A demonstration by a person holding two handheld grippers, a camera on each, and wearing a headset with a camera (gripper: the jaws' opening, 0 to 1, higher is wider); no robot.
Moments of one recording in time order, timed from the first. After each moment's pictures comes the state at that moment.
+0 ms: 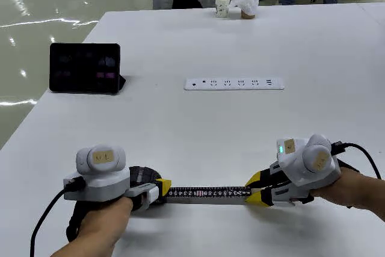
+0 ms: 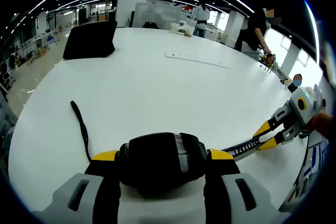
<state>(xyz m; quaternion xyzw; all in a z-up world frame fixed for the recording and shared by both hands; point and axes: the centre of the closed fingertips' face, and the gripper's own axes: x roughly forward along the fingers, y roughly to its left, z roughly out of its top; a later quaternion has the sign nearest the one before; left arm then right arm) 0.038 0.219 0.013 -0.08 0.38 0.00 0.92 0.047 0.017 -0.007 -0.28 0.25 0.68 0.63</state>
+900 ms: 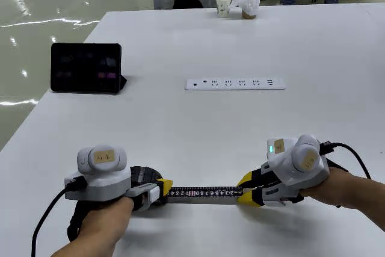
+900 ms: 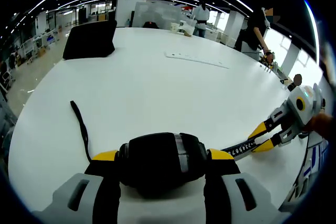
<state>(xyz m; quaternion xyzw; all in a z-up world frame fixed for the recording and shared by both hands) 0.038 0.219 0.013 -0.08 0.38 -0.01 0.92 0.044 0.036 -0.008 -0.28 0.25 0.68 0.63</state>
